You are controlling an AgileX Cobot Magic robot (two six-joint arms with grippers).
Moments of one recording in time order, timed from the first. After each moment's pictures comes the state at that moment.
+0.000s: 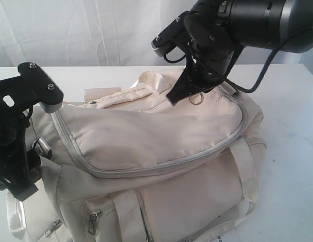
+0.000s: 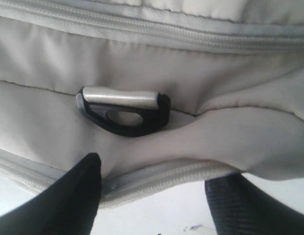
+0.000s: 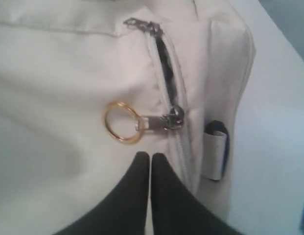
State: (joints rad) left arm -0.72 1.20 -0.97 0.18 1.13 0.11; right arm 0.78 1.75 -1.44 -0.56 0.93 0.23
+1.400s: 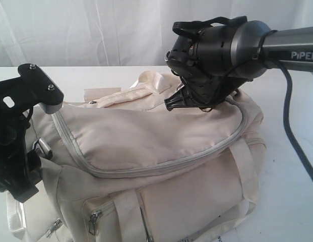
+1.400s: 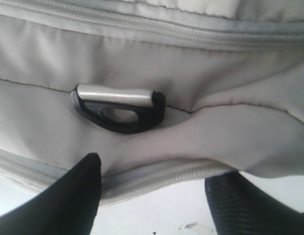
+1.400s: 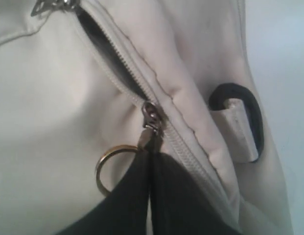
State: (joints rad) left arm -0.72 1.20 -0.97 0.17 1.14 0.11; right arm 0.78 1.91 -1.44 -0.71 0.98 0.81
